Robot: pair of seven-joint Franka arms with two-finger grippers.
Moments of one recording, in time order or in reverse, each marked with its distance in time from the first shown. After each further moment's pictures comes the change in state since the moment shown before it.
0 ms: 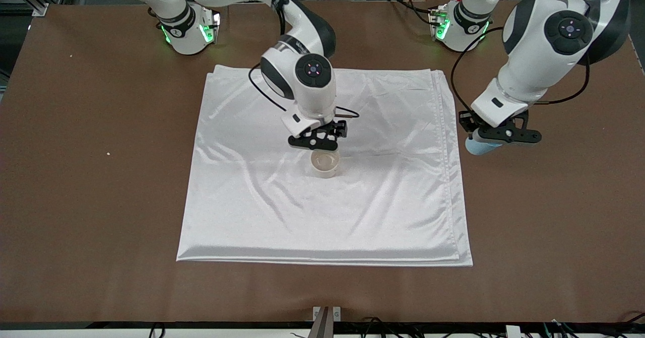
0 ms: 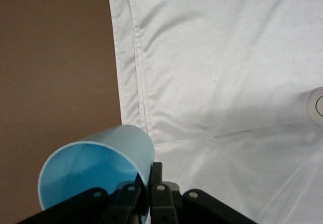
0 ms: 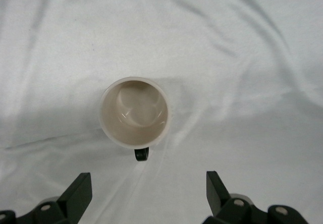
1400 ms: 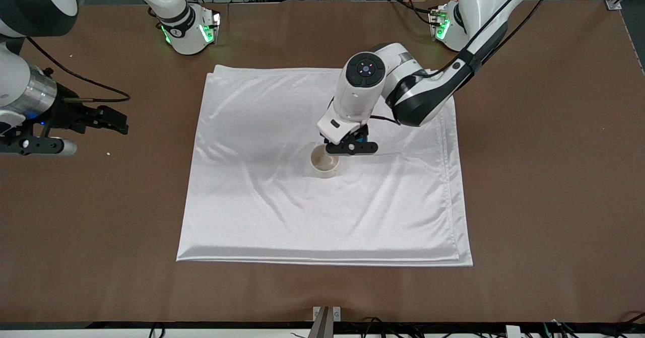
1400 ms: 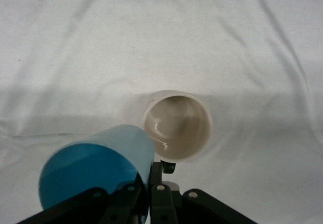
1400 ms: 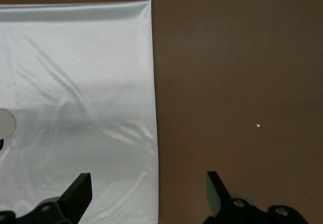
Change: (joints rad) left arm -0.082 0.687 -0.529 0.482 0.428 0.021 -0.832; right arm -0.663 -0.392 -0.028 -0.030 -0.005 -0.420 -0.784
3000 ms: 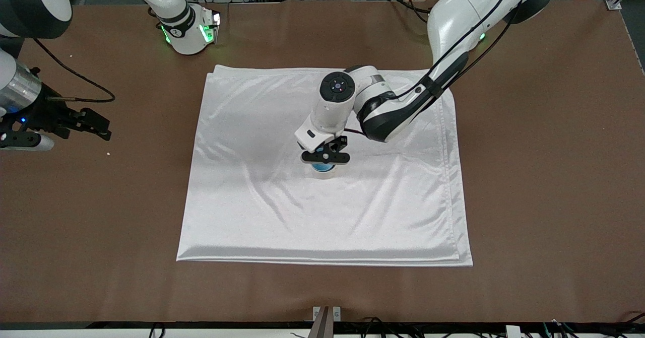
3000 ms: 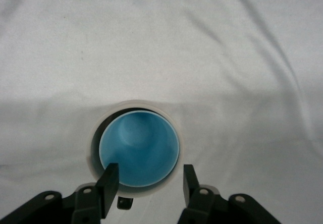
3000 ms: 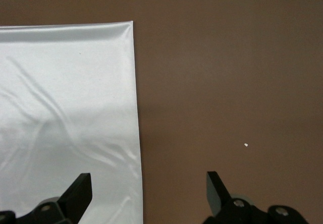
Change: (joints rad) left arm -0.147 0.147 0.098 0.096 0.081 0.116 -0.014; right arm -0.066 -0.132 0.001 -0.246 -0.023 0.225 -0.057
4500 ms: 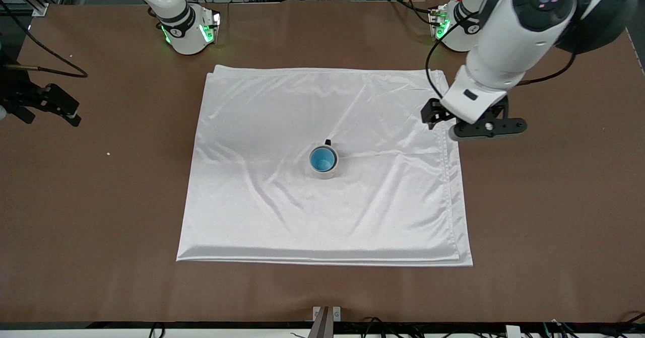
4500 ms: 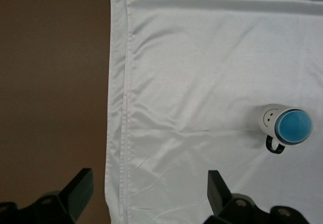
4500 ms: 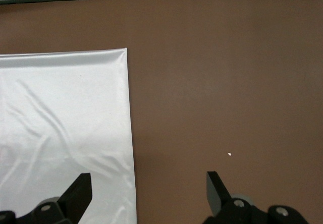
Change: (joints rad) left arm 0.010 -0.688 0.559 -0.115 -0.490 -0.520 0.609; right arm -0.007 -0.098 -0.016 0.016 -0.026 0.000 -0.003
